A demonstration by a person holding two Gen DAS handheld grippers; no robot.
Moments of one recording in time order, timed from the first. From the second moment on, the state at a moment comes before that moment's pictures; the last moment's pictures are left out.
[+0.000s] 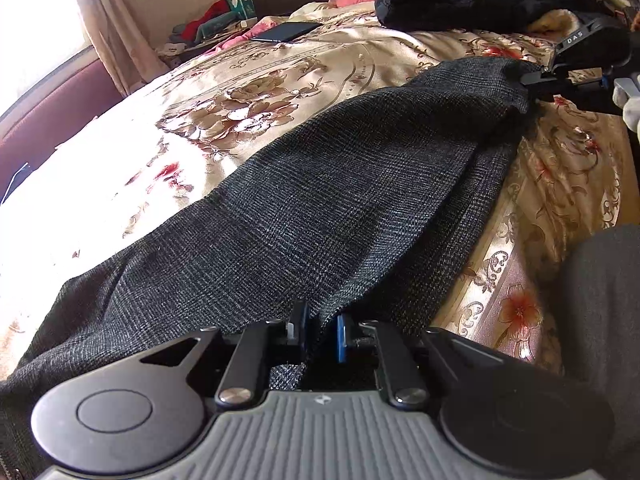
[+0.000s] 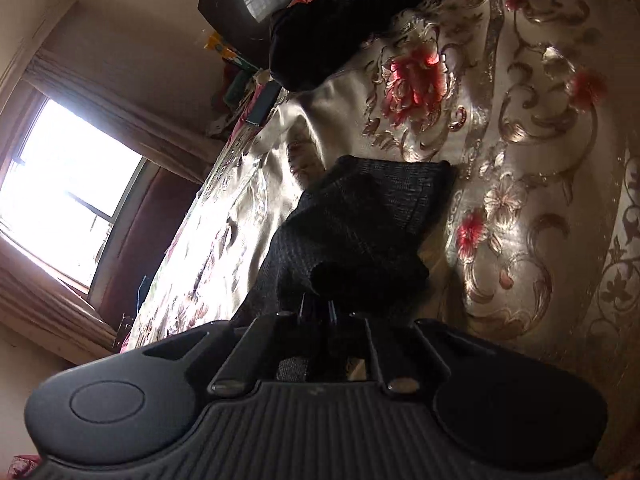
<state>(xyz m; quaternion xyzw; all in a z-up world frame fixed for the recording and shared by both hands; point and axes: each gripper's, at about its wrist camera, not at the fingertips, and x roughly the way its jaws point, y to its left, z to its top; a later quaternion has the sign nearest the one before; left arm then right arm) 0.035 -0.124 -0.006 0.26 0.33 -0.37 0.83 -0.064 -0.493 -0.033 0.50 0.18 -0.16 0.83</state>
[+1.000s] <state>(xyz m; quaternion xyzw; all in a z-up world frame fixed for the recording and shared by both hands) 0.034 -0.132 -0.006 0.28 0.33 -0.36 0.83 -0.039 -0.530 -0.045 0.47 0.17 -0.22 0.84</state>
